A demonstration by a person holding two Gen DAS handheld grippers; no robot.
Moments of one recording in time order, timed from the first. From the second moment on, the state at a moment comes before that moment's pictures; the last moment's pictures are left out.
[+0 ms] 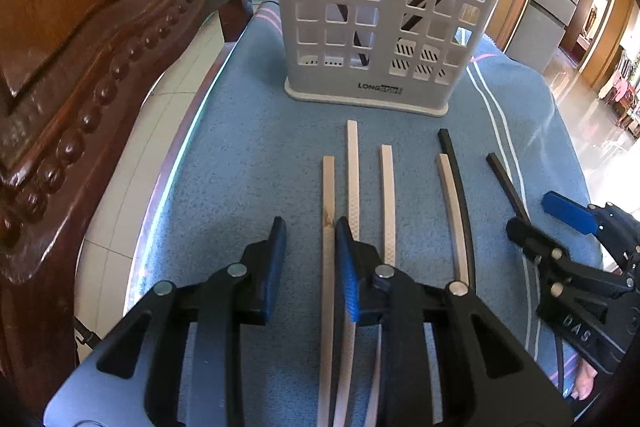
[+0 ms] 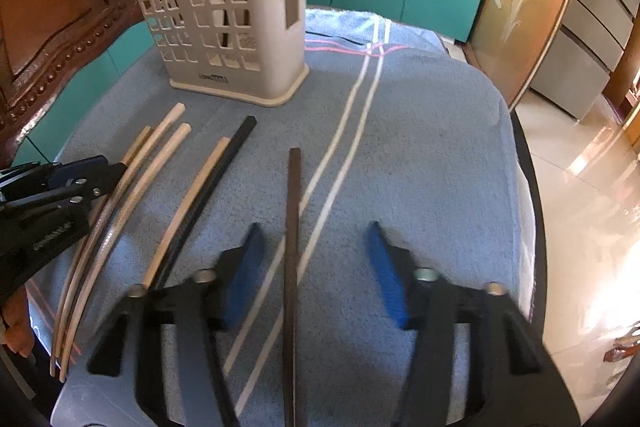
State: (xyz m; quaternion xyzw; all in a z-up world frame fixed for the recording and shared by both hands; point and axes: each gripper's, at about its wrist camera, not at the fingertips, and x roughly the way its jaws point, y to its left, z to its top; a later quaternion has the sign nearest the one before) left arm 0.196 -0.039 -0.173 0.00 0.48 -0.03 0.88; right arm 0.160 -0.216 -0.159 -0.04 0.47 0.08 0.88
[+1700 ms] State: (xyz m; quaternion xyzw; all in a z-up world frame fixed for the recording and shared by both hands) left arm 0.210 0.001 0.041 -0.09 0.15 -0.02 0.98; right arm 0.141 -0.235 0.055 0.04 0.09 0.18 0.98
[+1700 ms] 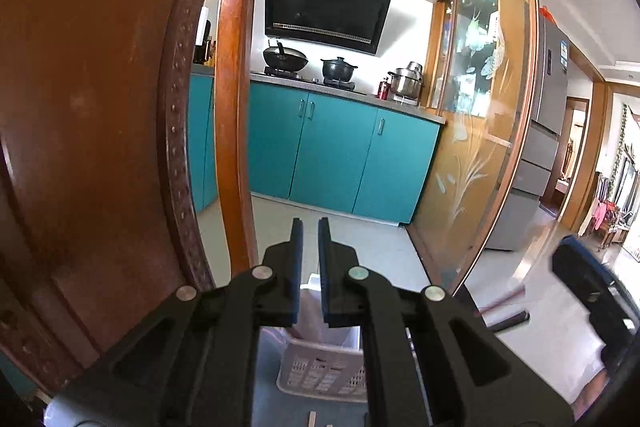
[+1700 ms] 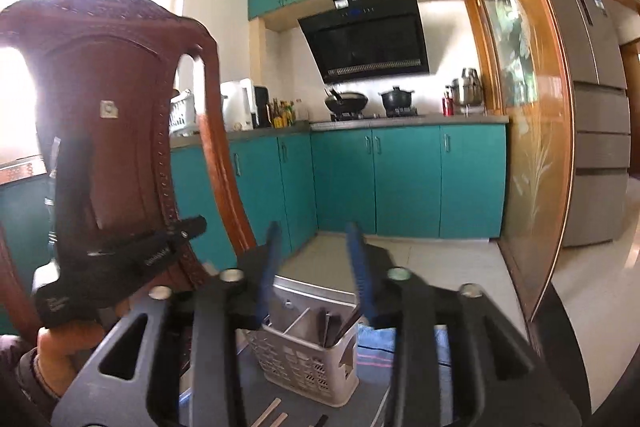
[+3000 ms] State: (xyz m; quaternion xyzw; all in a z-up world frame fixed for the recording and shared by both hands) left arm 0.235 0.004 -0.133 -0.02 0.47 -0.04 0.88; right arm 0.220 -0.239 -0.159 0.07 0.50 0.13 0.85
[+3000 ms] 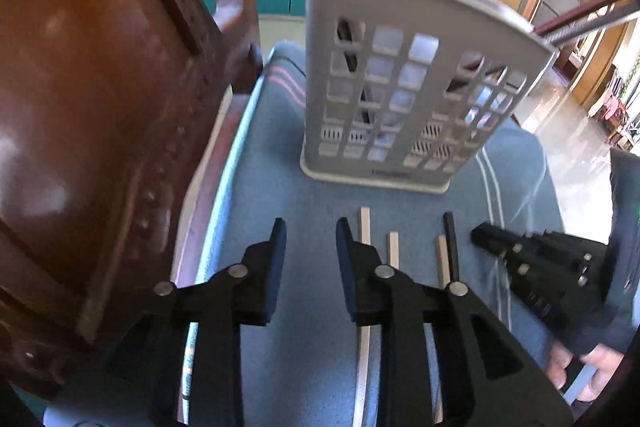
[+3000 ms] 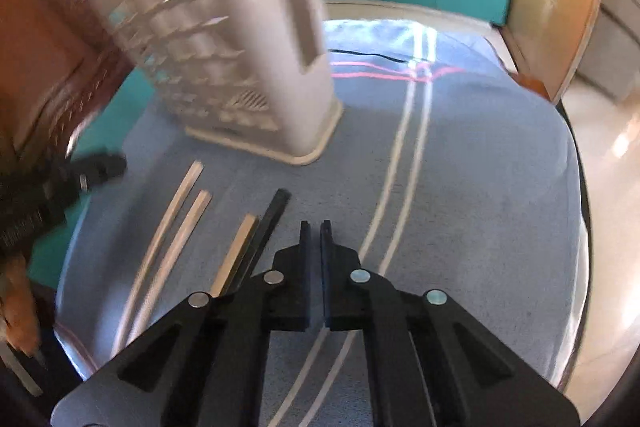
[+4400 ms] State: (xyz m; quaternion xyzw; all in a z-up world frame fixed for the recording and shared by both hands) left arm 0.221 -0.023 -0.169 0.01 0.50 -0.06 0.87; right arm 0.196 -0.231 -0.149 0.00 0.47 0.09 0.88
